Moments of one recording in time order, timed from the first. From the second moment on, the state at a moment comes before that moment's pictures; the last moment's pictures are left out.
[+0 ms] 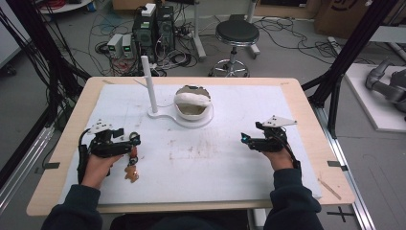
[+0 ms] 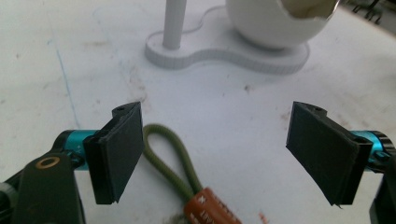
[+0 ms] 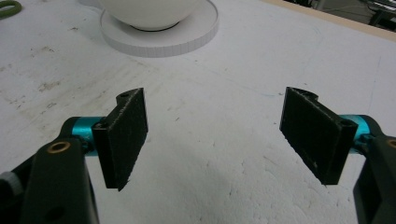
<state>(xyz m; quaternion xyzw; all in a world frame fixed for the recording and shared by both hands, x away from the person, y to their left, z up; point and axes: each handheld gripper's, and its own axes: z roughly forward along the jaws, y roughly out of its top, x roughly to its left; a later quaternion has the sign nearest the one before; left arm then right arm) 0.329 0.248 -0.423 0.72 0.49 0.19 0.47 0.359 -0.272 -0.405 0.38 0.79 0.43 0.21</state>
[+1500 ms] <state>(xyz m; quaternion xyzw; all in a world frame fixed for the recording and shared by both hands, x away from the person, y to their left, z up) 0.331 0.223 -0.431 0.78 0.47 0.17 0.39 0.361 -0.270 -0.407 0.37 0.79 0.43 0.20</state>
